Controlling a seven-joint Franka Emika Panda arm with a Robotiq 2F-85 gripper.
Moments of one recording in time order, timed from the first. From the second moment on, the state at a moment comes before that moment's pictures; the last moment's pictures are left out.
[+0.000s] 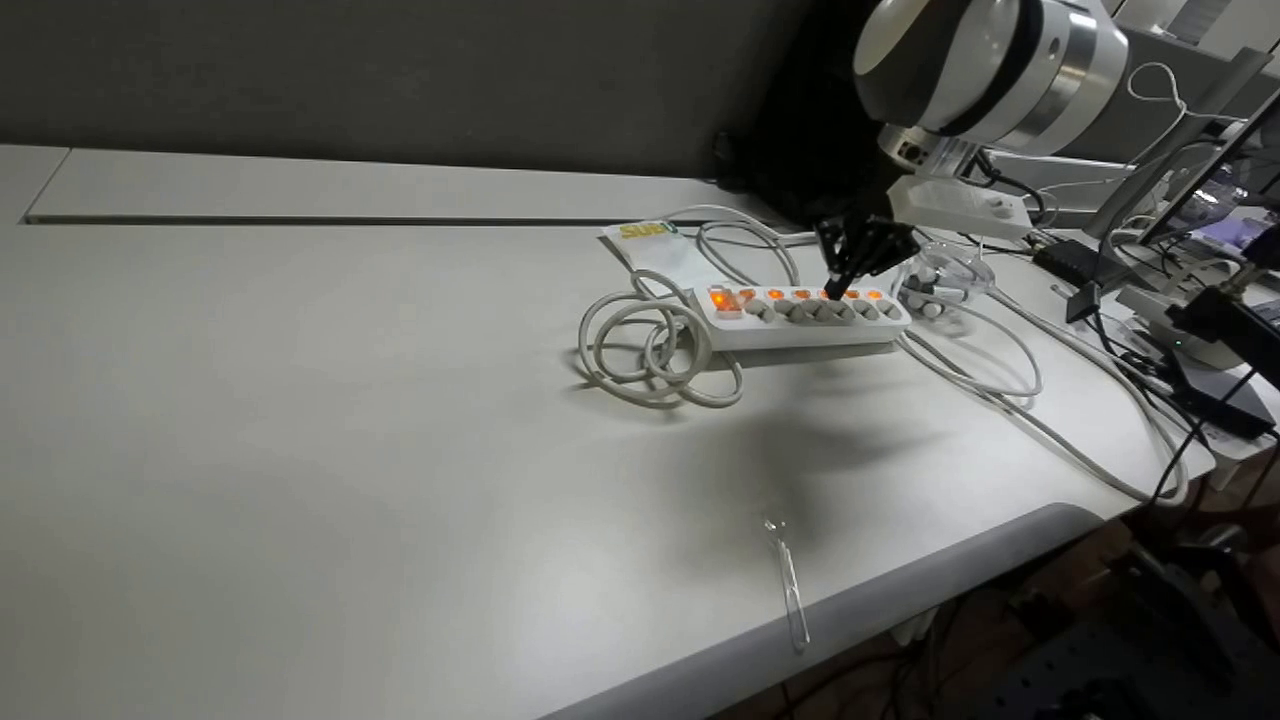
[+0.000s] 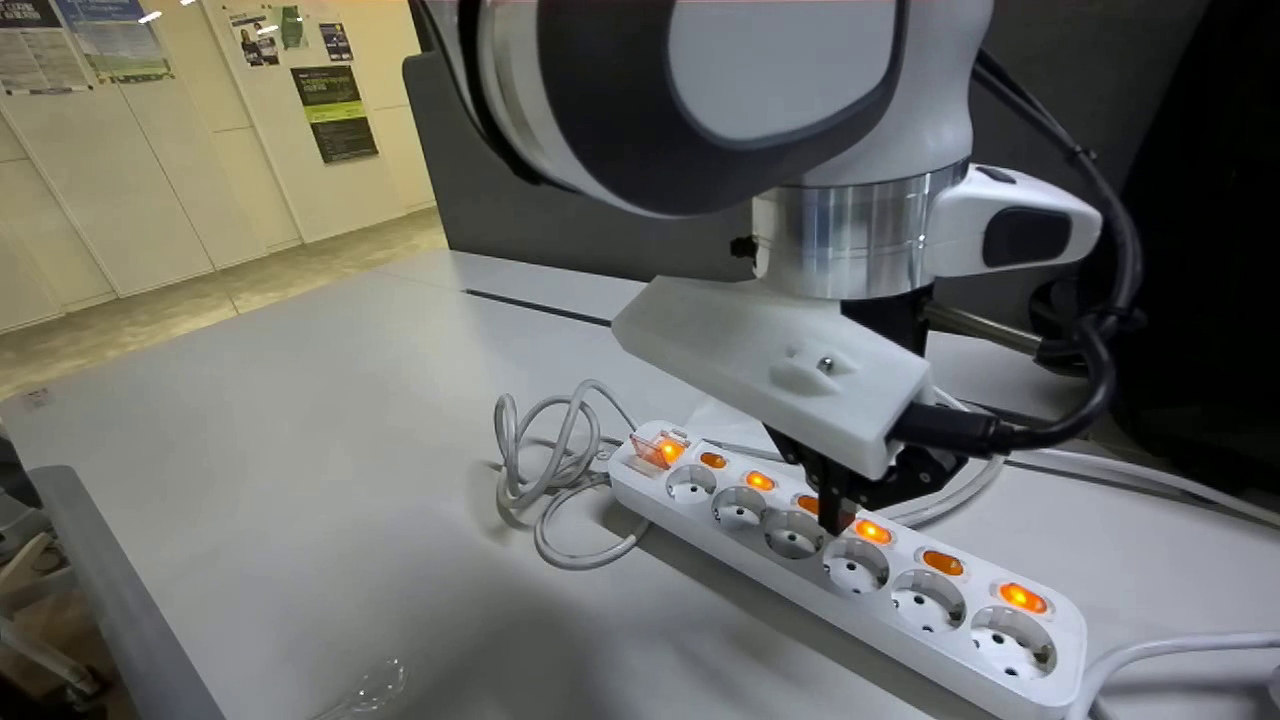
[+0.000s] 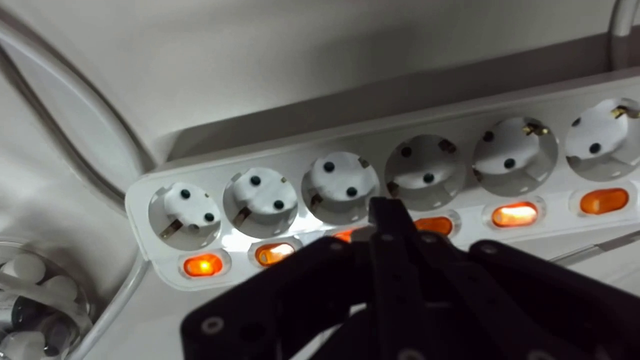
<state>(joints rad) -0.30 0.52 -0.09 -2.13 0.12 2.73 -0.20</state>
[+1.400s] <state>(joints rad) -0.34 0.56 -0.06 -2.07 0.18 2.74 -0.20</state>
